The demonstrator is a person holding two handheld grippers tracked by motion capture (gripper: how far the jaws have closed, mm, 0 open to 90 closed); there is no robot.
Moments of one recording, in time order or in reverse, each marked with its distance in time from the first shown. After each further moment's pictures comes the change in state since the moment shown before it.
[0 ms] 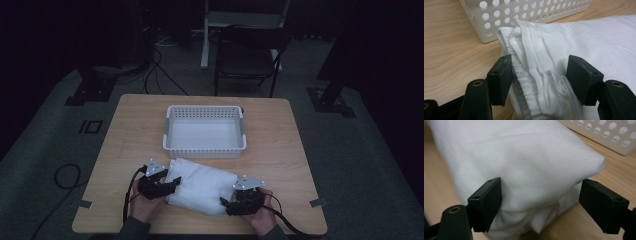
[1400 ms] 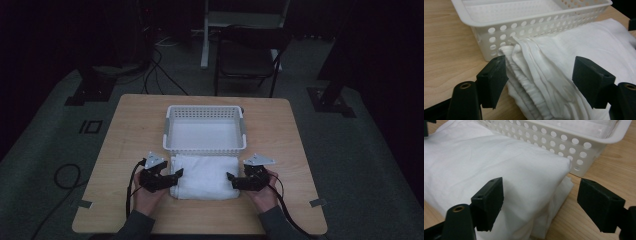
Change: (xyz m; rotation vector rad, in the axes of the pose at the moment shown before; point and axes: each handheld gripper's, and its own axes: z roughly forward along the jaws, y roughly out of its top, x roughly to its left) left arm 0.004 0.018 0.003 -0.072 0.009 -0.045; right arm -0.053 0.029 0.008 -0.096 -0.050 0.156
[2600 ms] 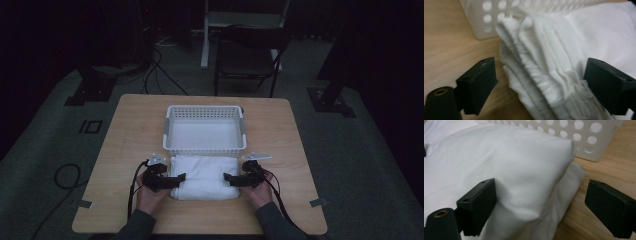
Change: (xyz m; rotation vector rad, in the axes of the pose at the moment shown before) left arm 0.017 -0.014 0.028 0.118 -0.064 -0.083; right arm -0.018 -0.008 0.034 0.091 0.083 0.146
